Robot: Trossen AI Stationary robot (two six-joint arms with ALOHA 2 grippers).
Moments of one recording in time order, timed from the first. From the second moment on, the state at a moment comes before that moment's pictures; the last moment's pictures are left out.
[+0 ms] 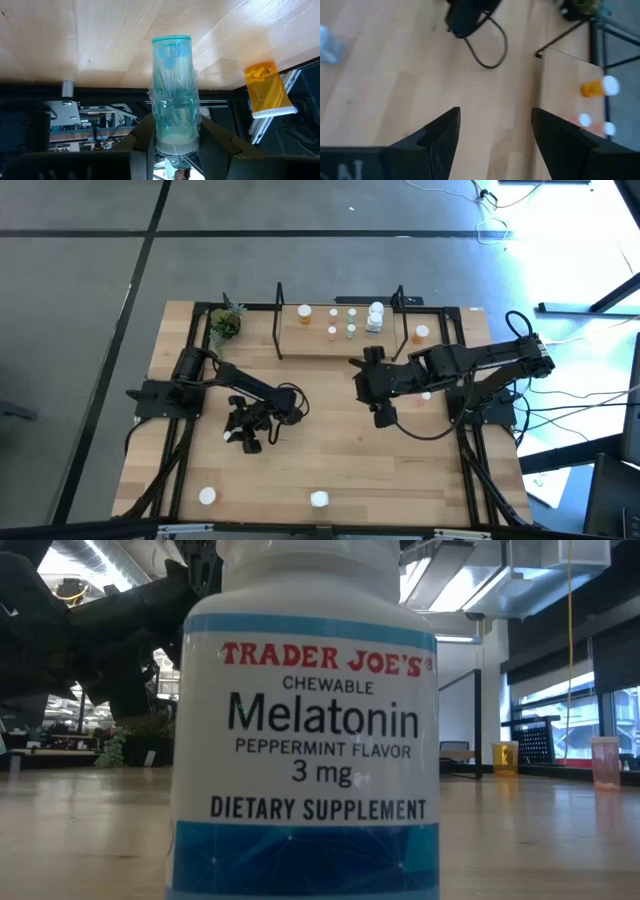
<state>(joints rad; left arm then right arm) -0.16 2.02 1.22 -1.56 0.55 -0.31 0.24 1.50 1.58 -1.00 0.30 -0.12</state>
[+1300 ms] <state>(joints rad) -0.16 2.02 1.22 -1.51 0.54 -0.39 0.24 1.50 1.58 -1.00 0.03 -0.16</state>
